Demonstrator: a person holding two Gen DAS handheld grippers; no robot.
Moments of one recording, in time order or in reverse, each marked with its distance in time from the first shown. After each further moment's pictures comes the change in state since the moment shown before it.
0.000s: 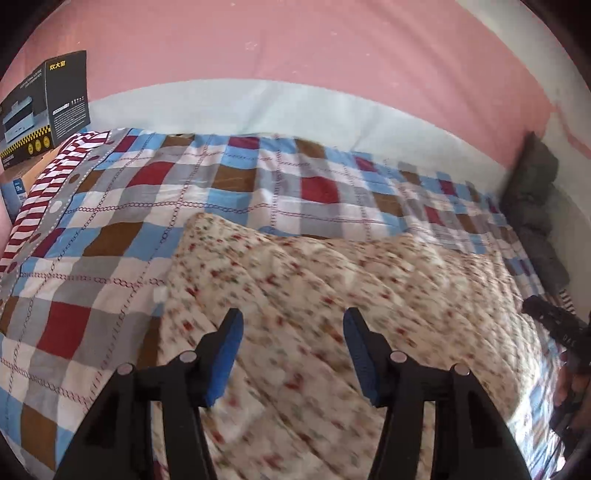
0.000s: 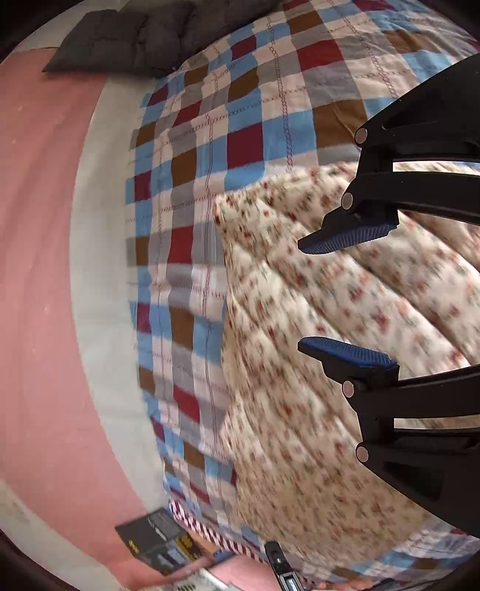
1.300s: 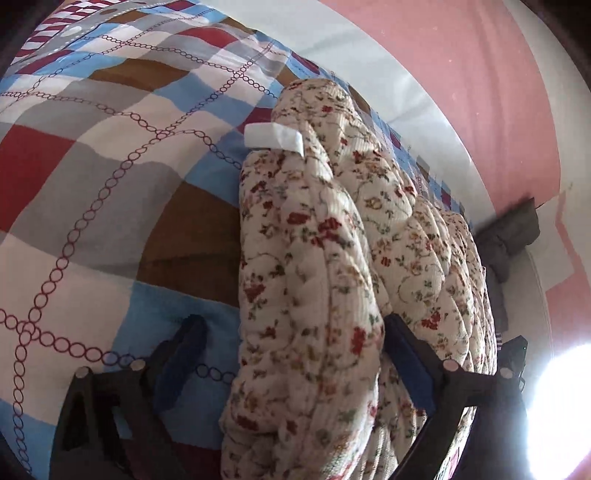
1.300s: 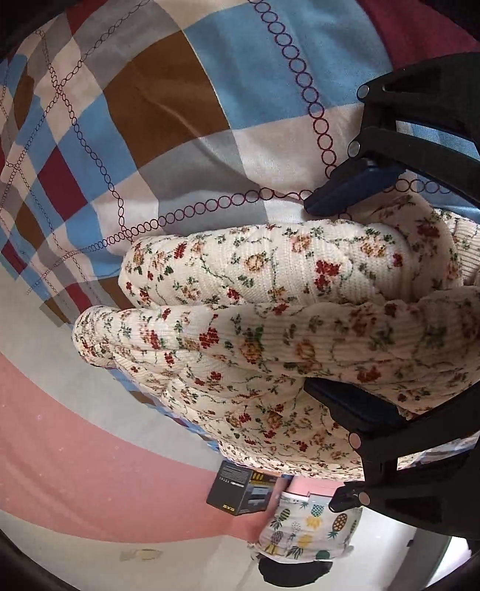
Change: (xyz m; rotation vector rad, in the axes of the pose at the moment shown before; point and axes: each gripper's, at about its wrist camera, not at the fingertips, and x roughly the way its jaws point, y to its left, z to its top) left arm 0.073 0.123 -0.049 -0.361 0.216 -0.241; right arm 0.069 -0.149 -0.077 0.512 0.212 0.436
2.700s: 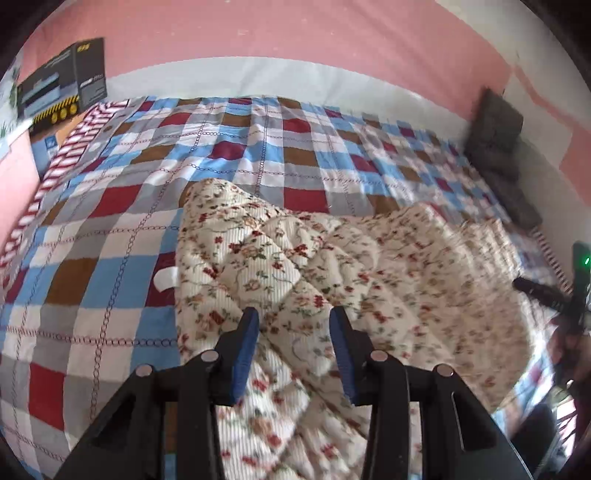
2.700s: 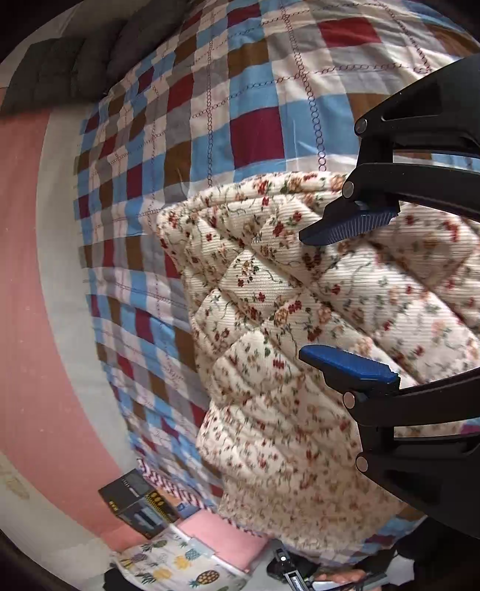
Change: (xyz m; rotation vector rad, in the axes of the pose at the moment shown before) left arm -0.134 -0.108 -0.161 0.428 -0.089 0.302; right arm -0.099 0.127 -0.164 -0.421 -0.089 -0.411
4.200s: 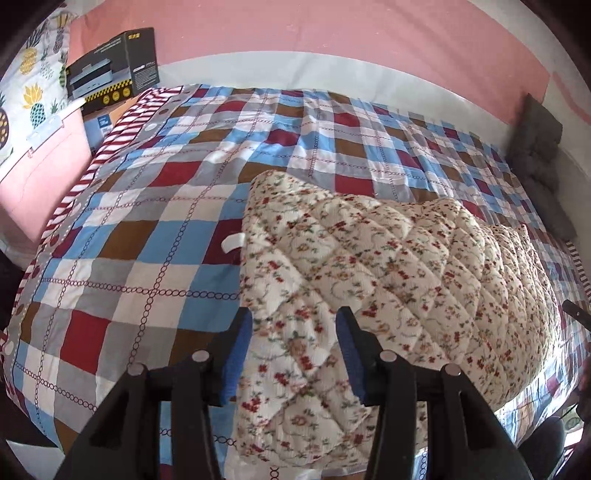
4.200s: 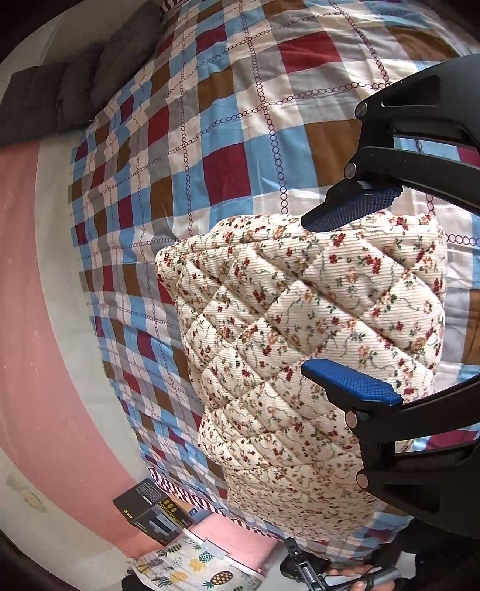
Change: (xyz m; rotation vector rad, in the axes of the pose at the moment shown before) left arm -0.051 0.010 -0.033 -0.144 0.028 0.137; right arm -0.057 -0.026 -0.034 0.080 -0.009 0.010
